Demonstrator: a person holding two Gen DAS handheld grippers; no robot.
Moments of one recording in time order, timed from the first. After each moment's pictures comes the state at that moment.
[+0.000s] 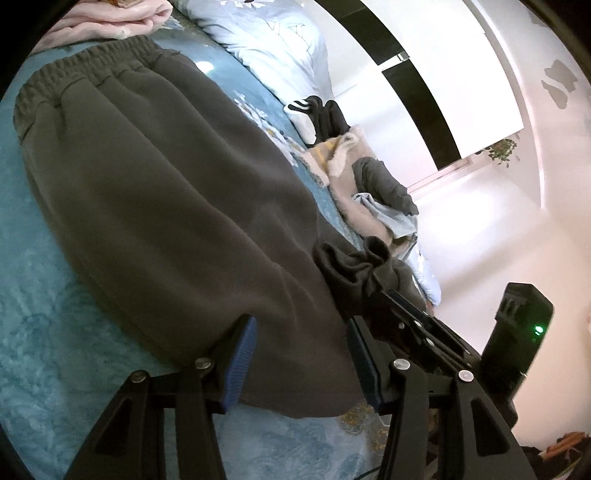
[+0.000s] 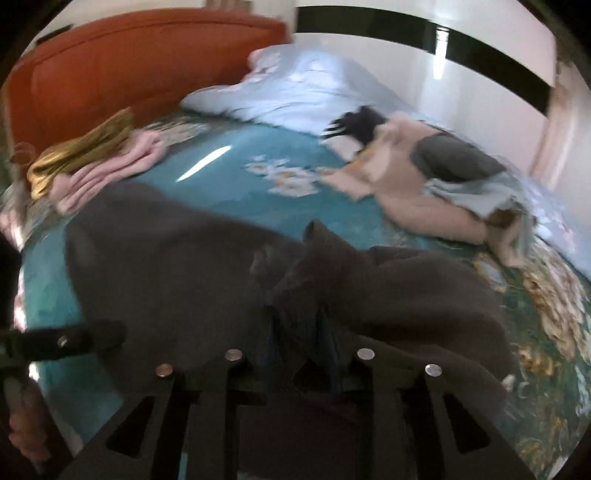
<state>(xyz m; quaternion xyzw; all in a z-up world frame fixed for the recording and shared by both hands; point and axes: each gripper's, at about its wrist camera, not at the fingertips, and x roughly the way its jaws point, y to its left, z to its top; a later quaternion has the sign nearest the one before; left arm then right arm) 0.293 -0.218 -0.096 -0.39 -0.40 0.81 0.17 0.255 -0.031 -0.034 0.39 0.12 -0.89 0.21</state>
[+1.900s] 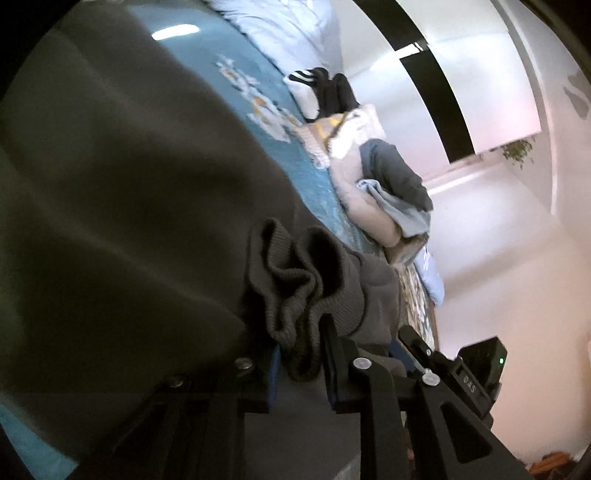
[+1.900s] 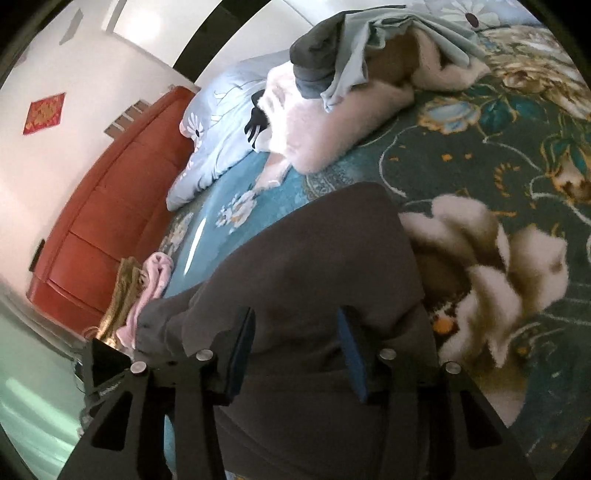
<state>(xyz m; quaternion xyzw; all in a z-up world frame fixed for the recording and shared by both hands) 0.217 -0.181 -0.103 -0.43 -0.41 0.79 0.18 0.196 0.134 -0.081 0.44 -0.27 -0.83 0.21</state>
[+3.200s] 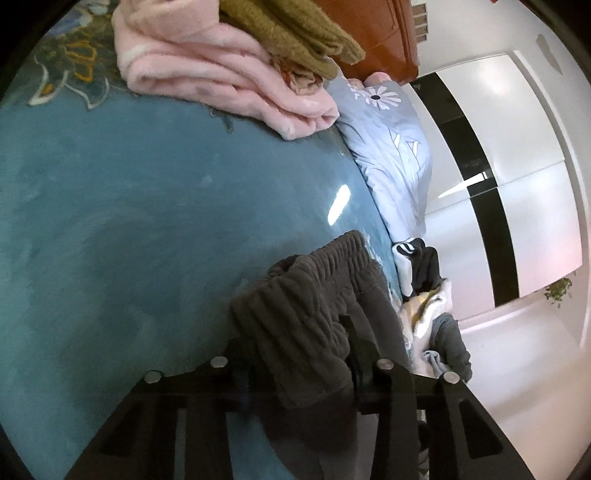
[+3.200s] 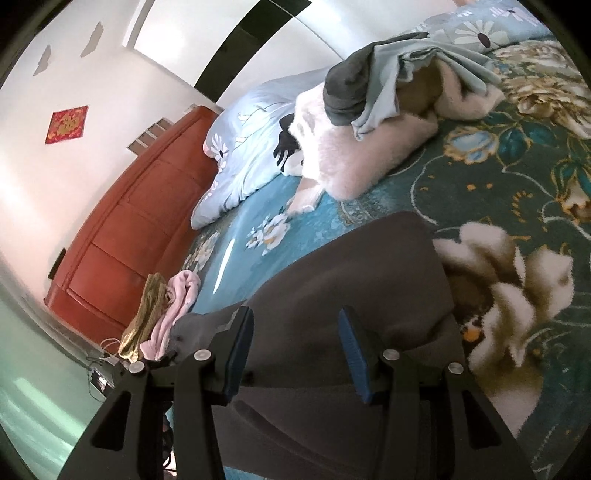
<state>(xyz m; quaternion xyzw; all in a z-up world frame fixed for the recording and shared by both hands) 0.271 -0.375 -0.104 -0.29 -0.51 0.81 -0.07 0.207 0.137 -0.056 0.39 -0.30 -0.84 0.24</state>
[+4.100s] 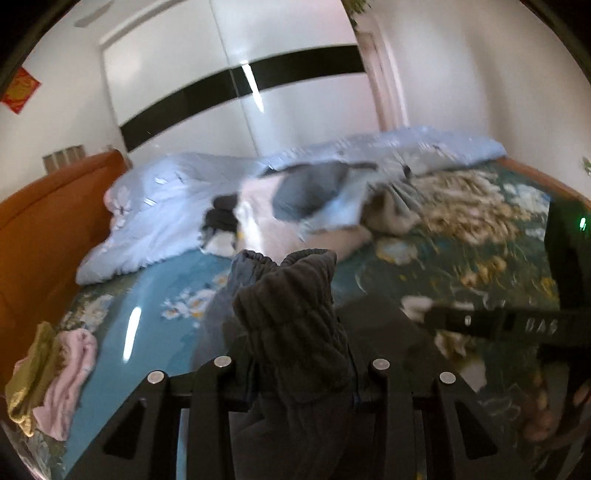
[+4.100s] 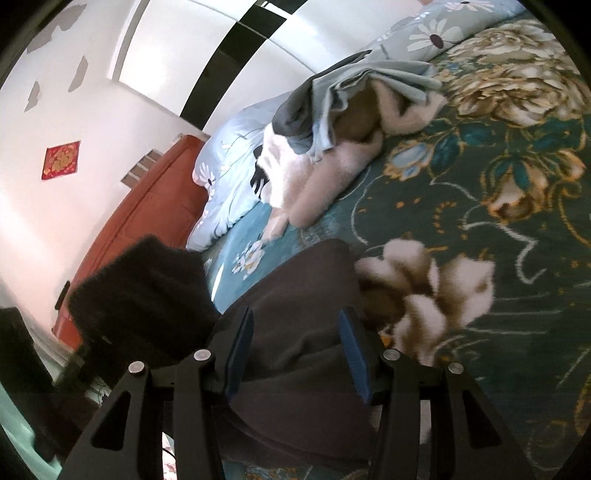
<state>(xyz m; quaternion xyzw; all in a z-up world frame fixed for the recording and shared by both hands) 0.233 0.032 0.028 -0.29 0.15 0.94 0.09 0.222 0.206 -0.064 0.37 -0.35 -0.83 0.21</state>
